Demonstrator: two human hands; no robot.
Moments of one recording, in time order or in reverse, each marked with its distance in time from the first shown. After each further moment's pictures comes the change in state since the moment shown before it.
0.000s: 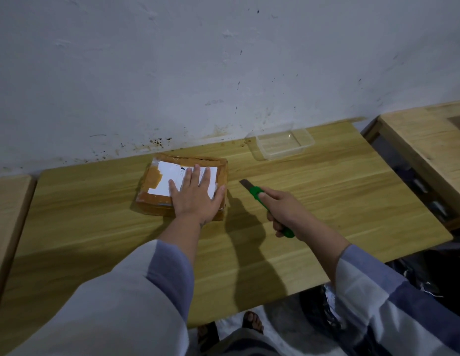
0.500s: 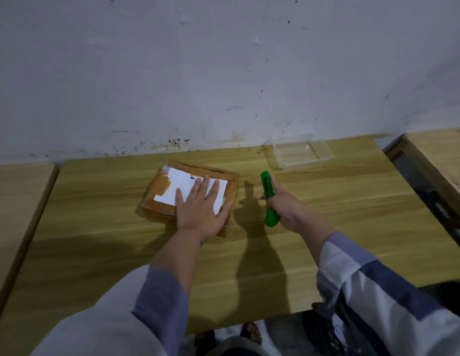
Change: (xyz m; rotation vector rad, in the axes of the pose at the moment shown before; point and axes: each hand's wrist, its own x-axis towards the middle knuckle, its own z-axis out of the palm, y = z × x) left_hand -0.021 -0.013 0.006 -0.004 0.028 0.026; right_hand 0.064 -0.009 0.011 0.073 -0.087 -0.022
